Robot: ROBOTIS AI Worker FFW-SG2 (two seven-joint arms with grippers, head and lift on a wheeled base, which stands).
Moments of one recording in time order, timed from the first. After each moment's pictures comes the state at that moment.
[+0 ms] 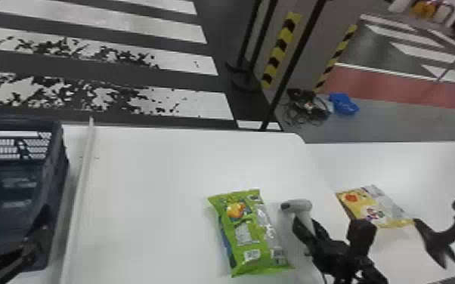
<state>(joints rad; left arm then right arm) 0.59 0.26 -0.07 -2.18 0.27 0.16 0.00 0.33 -0.24 -0.38 -1.47 -0.23 0.12 0.38</state>
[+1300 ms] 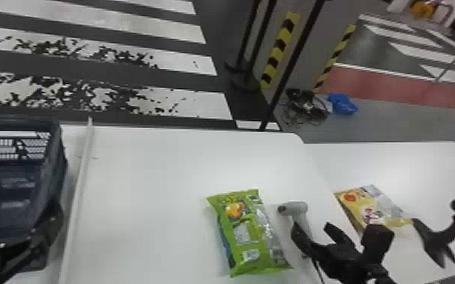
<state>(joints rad) 0.57 0.26 -0.09 -2.21 0.27 0.16 0.00 0.45 -0.22 -0.41 -1.67 -0.35 0.18 0.35</state>
